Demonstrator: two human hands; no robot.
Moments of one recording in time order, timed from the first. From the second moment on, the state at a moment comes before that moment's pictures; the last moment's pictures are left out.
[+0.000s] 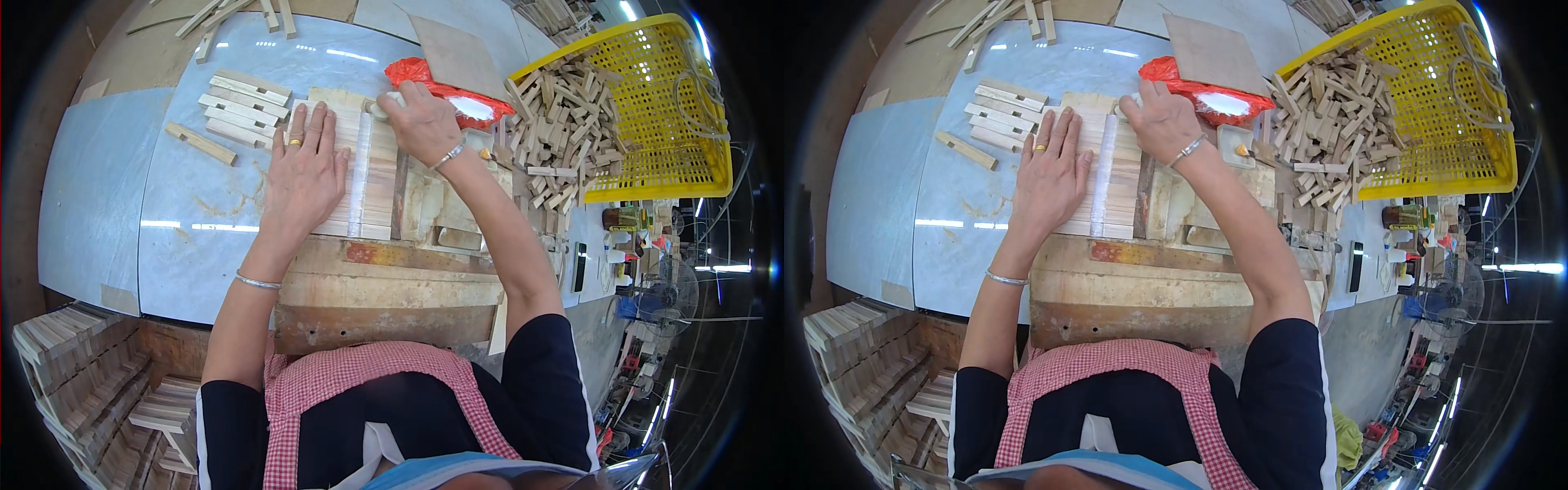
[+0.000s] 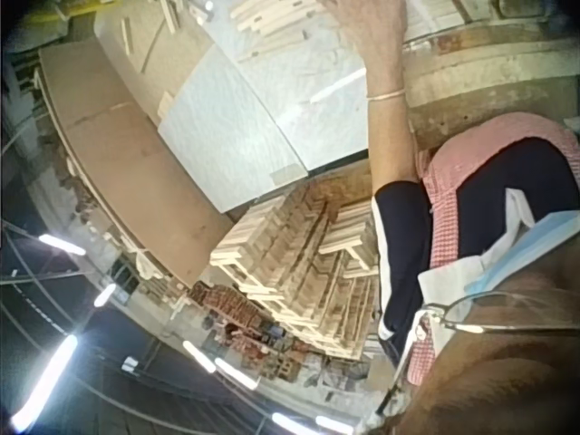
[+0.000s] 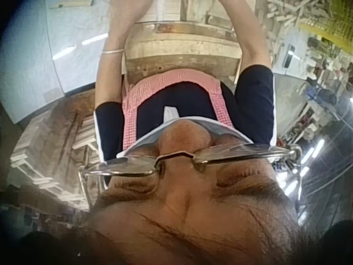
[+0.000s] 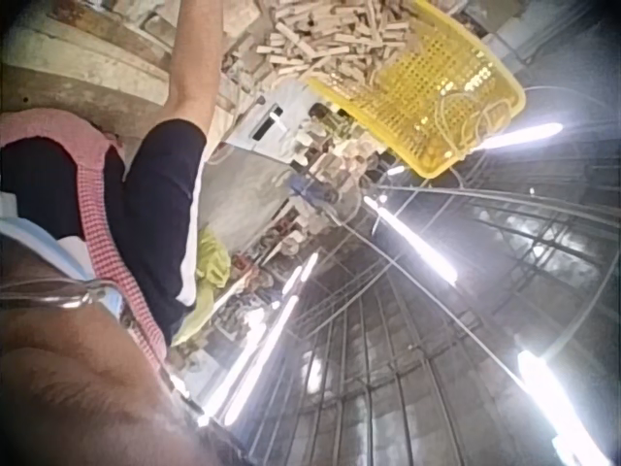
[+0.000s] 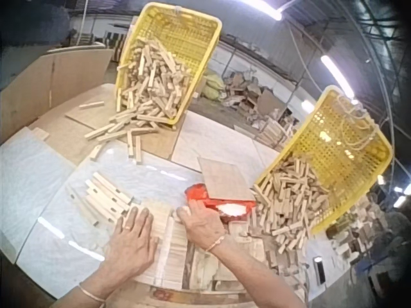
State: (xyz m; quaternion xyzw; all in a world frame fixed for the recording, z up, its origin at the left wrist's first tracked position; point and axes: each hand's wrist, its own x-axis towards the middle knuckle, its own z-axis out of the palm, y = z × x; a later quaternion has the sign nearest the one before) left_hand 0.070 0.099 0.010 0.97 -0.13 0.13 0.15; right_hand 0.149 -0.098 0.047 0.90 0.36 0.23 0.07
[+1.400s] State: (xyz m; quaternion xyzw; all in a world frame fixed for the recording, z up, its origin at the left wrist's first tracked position) left_hand 0.070 0.102 0.008 0.97 -0.13 0.14 0.17; right_hand 0.091 -0.074 0.063 0.90 0.43 0.10 -0.03
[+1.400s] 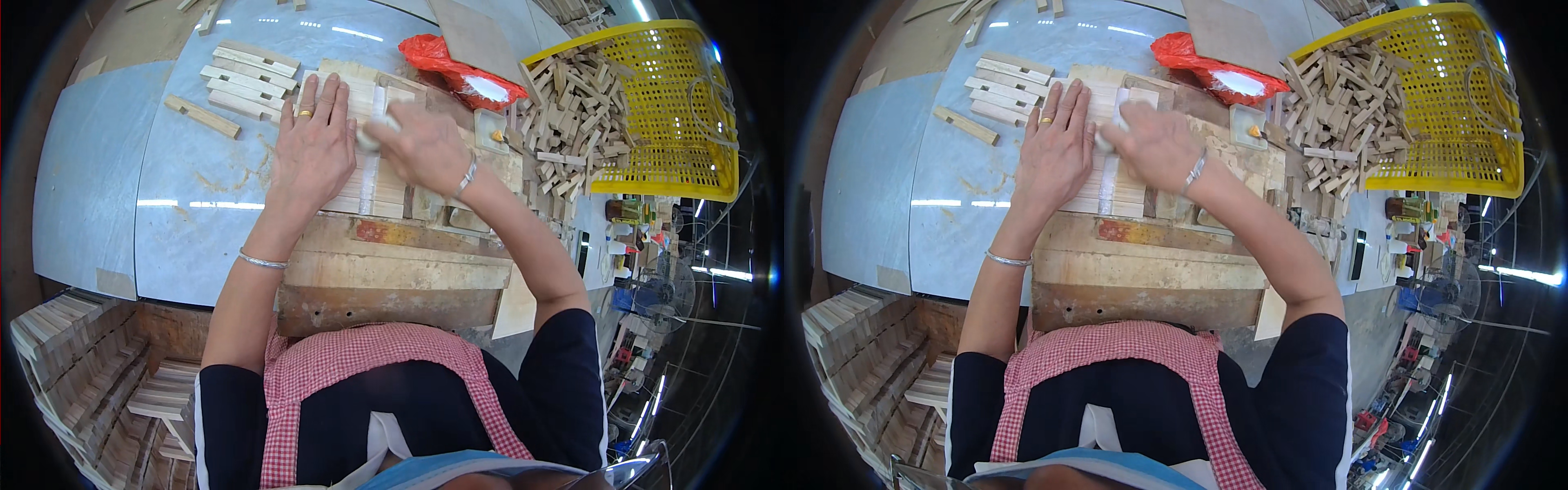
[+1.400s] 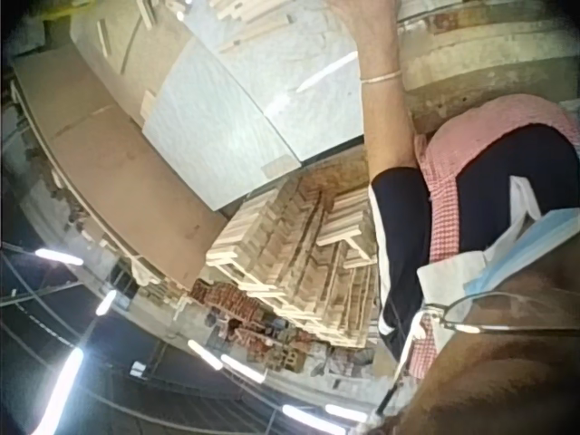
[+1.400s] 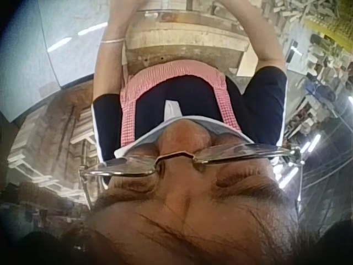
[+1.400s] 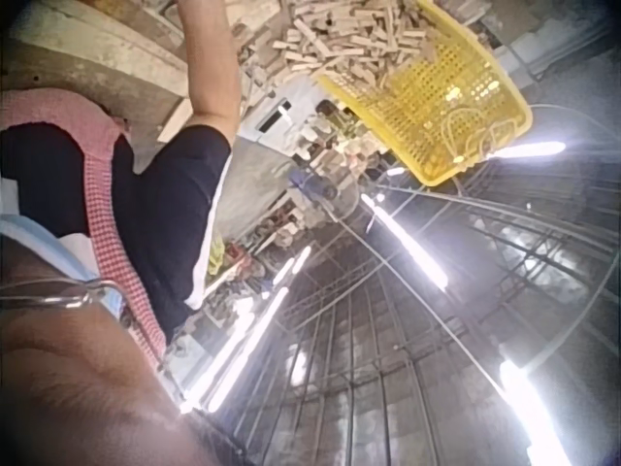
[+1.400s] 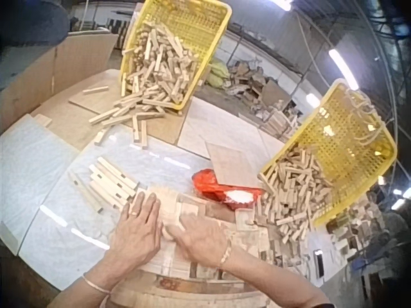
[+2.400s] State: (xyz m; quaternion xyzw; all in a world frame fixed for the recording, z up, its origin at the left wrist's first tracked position) left_hand 0.068 0.101 0.010 0.97 -0.12 0.14 0.17; right_hand 0.205 -0.076 0.064 0.94 0.35 -0.05 -0.04
